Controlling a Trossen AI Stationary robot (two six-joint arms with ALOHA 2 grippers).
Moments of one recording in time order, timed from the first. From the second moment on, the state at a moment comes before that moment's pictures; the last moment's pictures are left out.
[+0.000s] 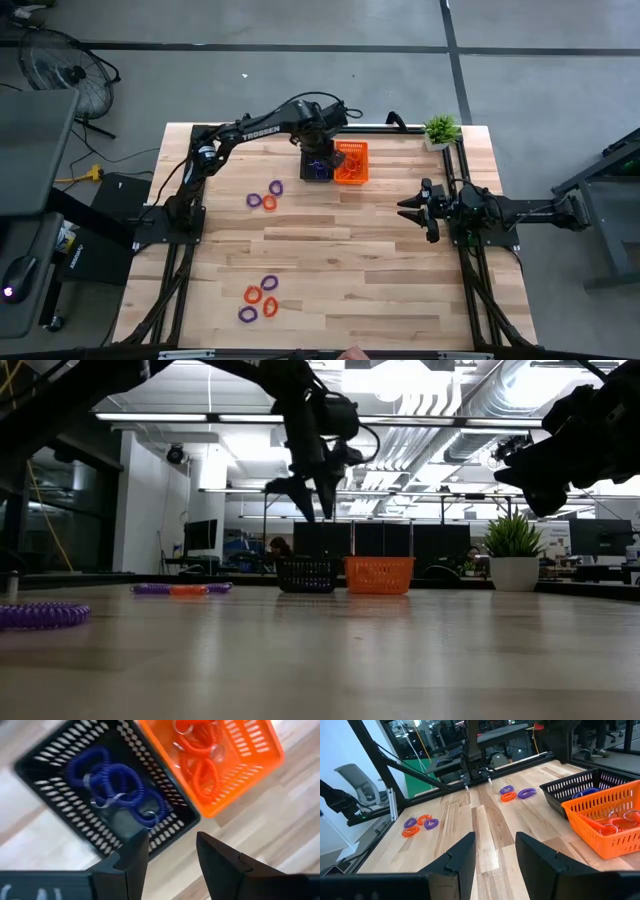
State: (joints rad) left arm 0.42 2.16 2.10 -1.22 0.07 -0.49; right arm -0.03 0.14 0.01 0.04 0.02 0.31
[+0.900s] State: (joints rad) left arm 0.40 1.75 1.50 -1.19 0.04 -0.75; right arm -0.03 0.14 0.01 0.04 0.01 0.31
